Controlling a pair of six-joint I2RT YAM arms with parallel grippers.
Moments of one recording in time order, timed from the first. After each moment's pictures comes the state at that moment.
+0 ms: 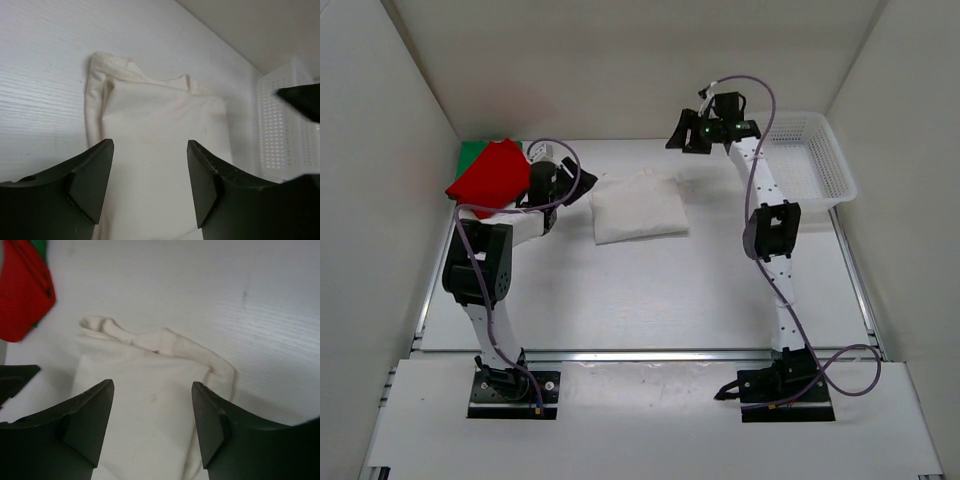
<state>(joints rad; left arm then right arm) -0.18 1.89 1.11 0.42 0.14 -0.76 0.20 2.70 2.78 -0.73 -0.54 0.35</state>
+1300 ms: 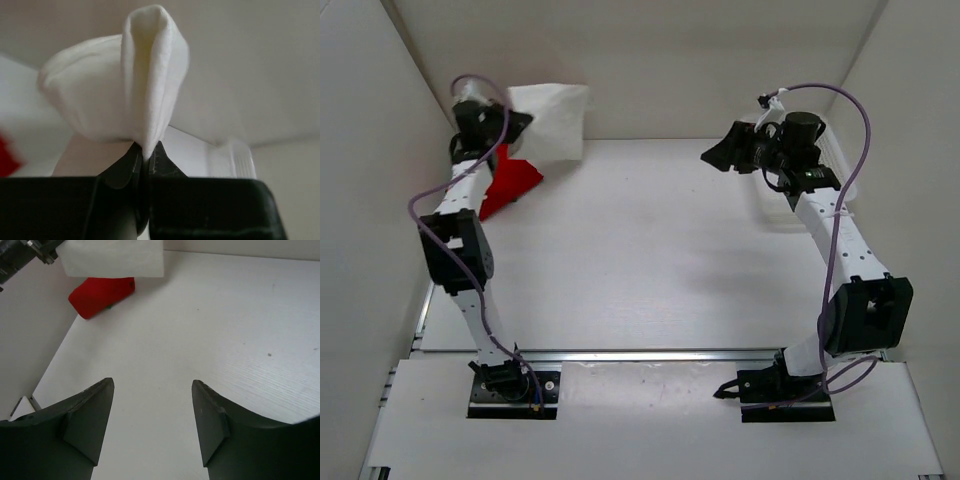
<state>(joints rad) 0.08 2.06 1.81 0.08 0.40 -0.79 0.11 1.51 1.44 -0.24 -0.64 0.34</state>
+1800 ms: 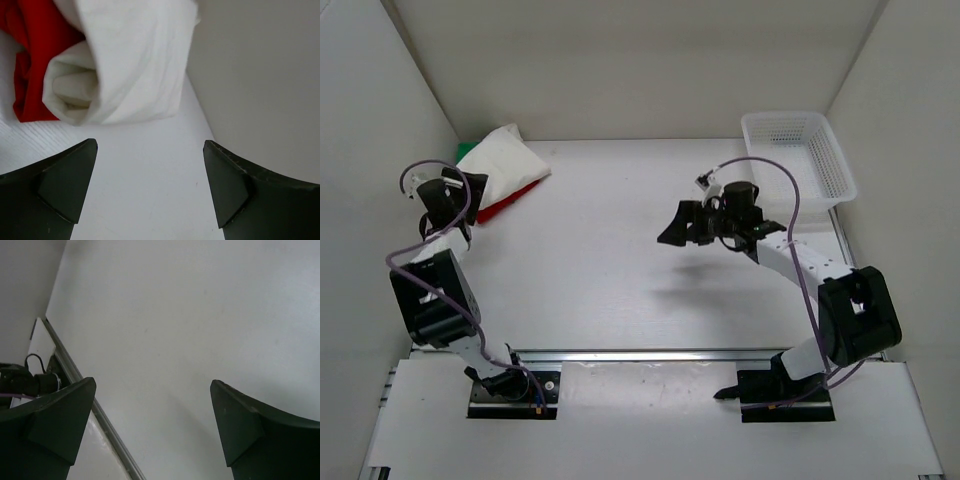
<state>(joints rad) 0.40 1.66 0.96 0.30 0.19 -0.93 0.36 1.49 0.95 0.01 -0.66 0.42</state>
